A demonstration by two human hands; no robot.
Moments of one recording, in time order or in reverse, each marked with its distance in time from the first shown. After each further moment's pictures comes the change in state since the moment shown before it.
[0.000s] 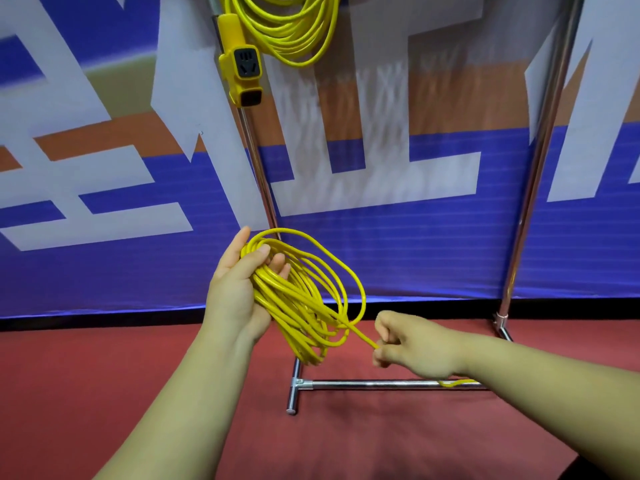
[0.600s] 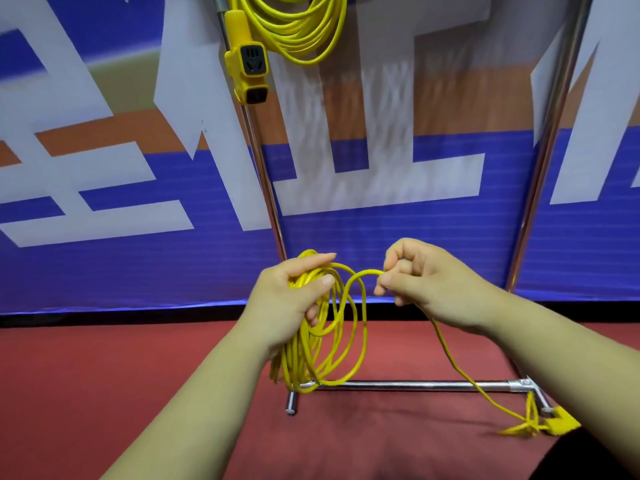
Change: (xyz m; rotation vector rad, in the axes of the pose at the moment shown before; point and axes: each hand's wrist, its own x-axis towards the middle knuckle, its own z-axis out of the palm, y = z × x) left_hand -0.019 -0.021 0.002 0.704 -0.403 0.059; right_hand -0.020 -0.065 -0.052 0.316 0.292 -0.201
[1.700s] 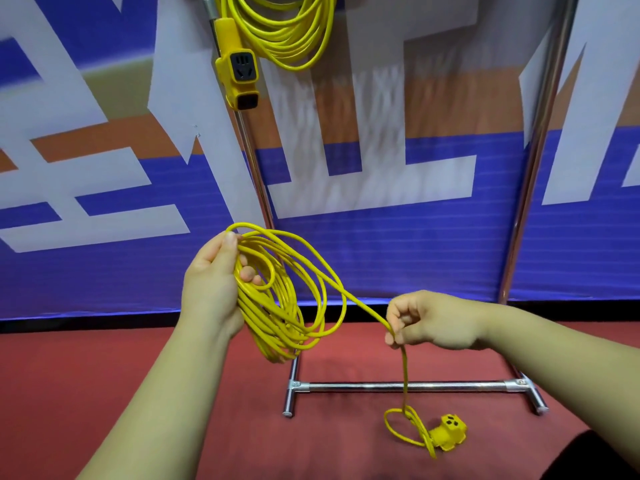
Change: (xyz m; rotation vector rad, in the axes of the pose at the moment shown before) left_hand 0.016 0.020 -0.038 -0.448 0.418 0.041; right_hand 0.000 0.063 -0.015 -0.089 -0.346 0.267
